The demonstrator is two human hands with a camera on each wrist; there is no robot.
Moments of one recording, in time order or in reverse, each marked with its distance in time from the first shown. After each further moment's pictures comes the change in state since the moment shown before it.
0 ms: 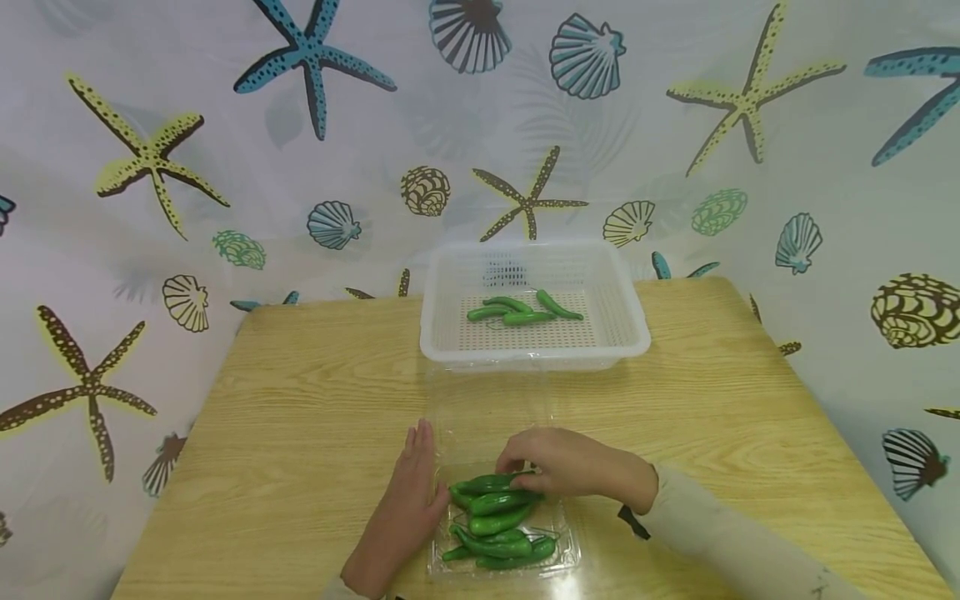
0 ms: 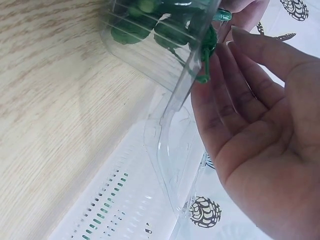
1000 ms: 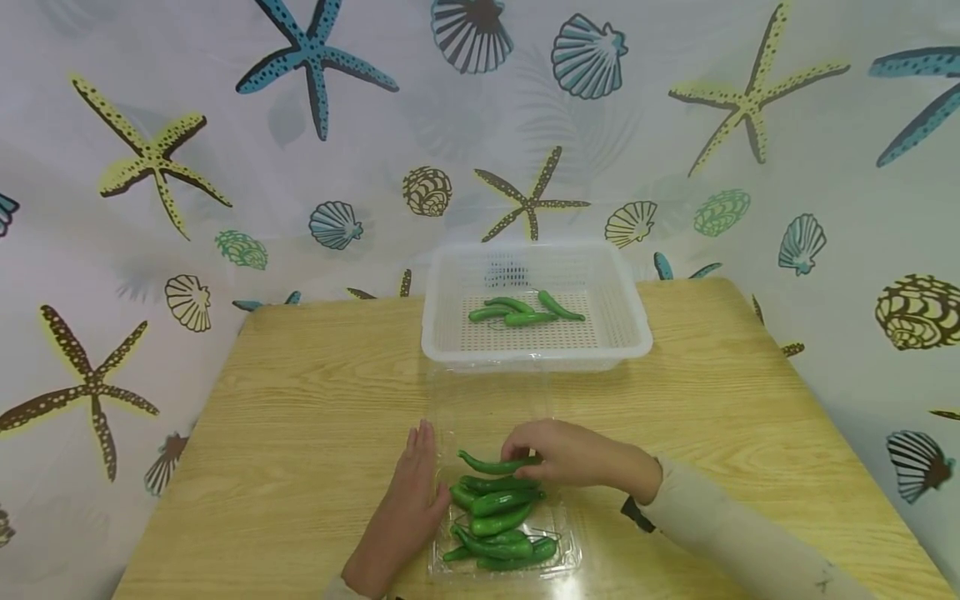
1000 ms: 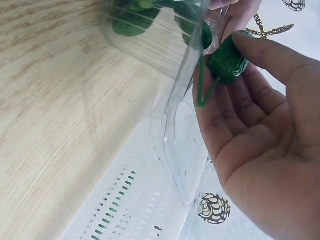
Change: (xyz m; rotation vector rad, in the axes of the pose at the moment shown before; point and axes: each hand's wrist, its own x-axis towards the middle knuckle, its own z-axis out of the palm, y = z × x) left_hand 0.001 -0.002 0.001 0.001 0.010 0.006; right_hand 0.001 0.003 -0.007 0.145 0.020 0.094
